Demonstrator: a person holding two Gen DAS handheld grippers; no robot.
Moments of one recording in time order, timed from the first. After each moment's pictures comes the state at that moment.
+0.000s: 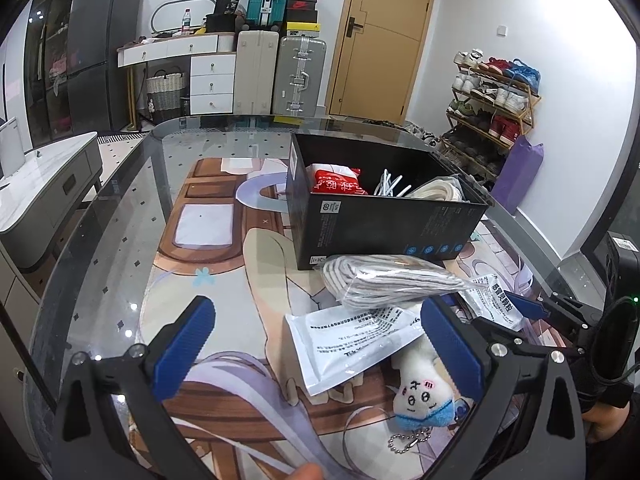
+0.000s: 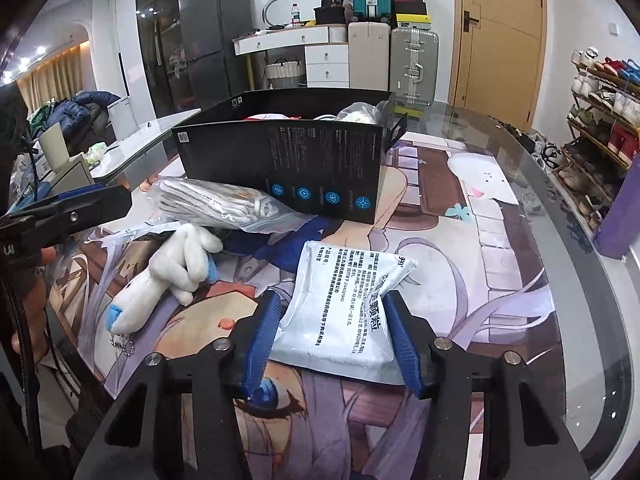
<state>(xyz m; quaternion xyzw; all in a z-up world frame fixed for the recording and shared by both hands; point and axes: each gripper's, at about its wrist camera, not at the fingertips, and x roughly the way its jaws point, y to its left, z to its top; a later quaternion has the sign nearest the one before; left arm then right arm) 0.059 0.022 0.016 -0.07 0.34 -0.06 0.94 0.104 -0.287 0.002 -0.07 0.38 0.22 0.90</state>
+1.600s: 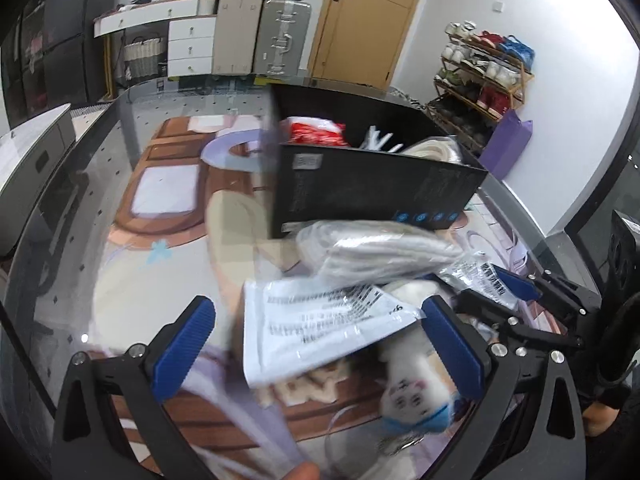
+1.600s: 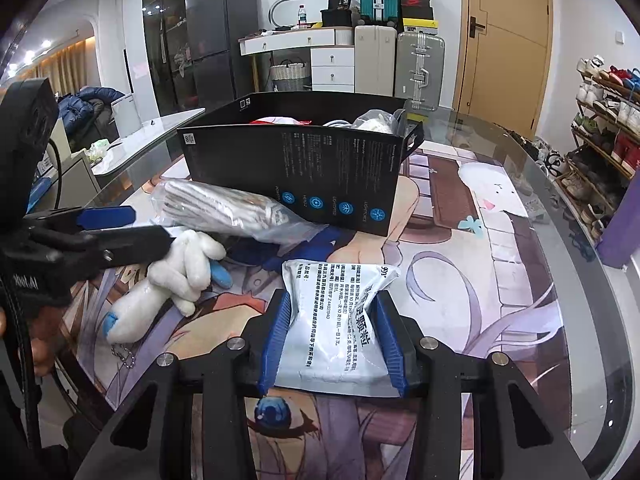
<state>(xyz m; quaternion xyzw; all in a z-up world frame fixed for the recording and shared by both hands) 0.076 0.017 -0.005 -0.08 0.41 -0.09 0.90 0.105 -0.272 0.003 -0.08 0.38 0.23 0.90</state>
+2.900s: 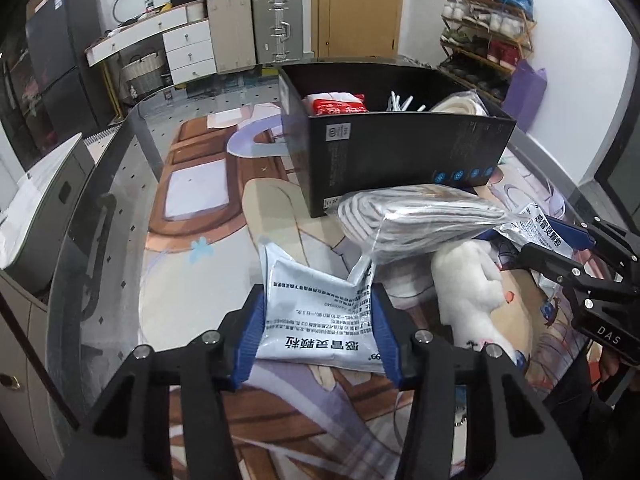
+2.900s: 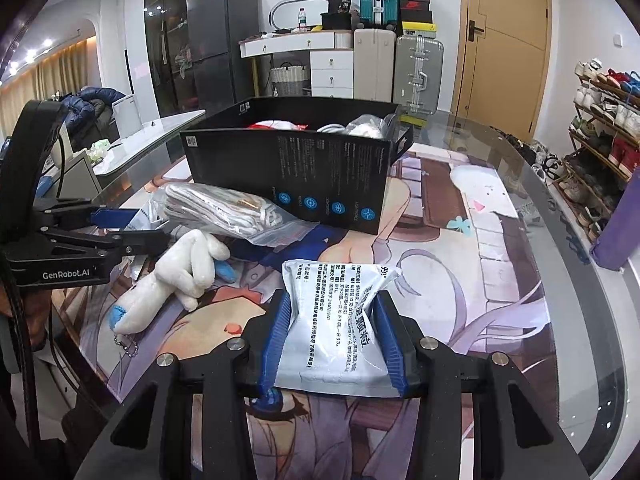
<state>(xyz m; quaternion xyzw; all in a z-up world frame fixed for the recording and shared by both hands) 0.075 0.018 -0.011 0.02 0.44 -0.06 0.90 0.096 -0.283 0.009 -0.09 0.36 0.22 0.90</state>
